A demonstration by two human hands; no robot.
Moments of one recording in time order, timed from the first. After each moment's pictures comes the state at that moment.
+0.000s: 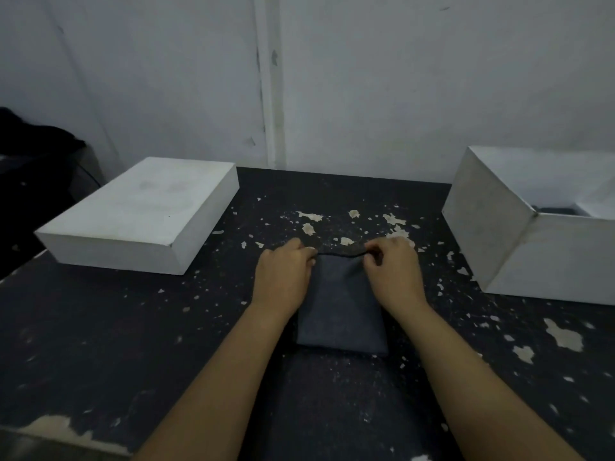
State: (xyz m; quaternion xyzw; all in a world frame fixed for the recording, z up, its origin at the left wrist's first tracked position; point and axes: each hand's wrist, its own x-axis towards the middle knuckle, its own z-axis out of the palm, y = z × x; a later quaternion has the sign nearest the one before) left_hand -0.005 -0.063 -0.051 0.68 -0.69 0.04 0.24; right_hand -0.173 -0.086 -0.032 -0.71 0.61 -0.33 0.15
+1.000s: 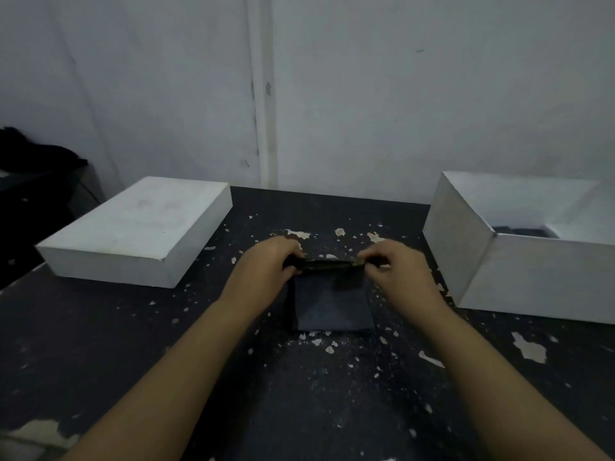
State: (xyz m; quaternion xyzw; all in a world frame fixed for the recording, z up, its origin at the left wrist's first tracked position) left_hand 0.001 -0.042 0.004 0.60 -0.73 -0.01 0.32; right_hand -0.212 -0.073 0.014 -0.77 0.52 -0.34 0.17
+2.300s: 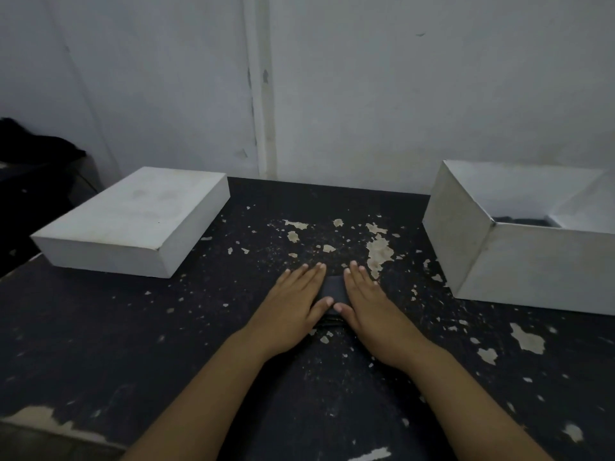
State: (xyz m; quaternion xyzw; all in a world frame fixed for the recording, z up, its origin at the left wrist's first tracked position) left_hand -0.038 -0.029 -0.058 0.61 -0.78 -0.08 0.12; right_hand -0.212 -0.054 -0.055 -0.87 0.46 -0.08 0.15
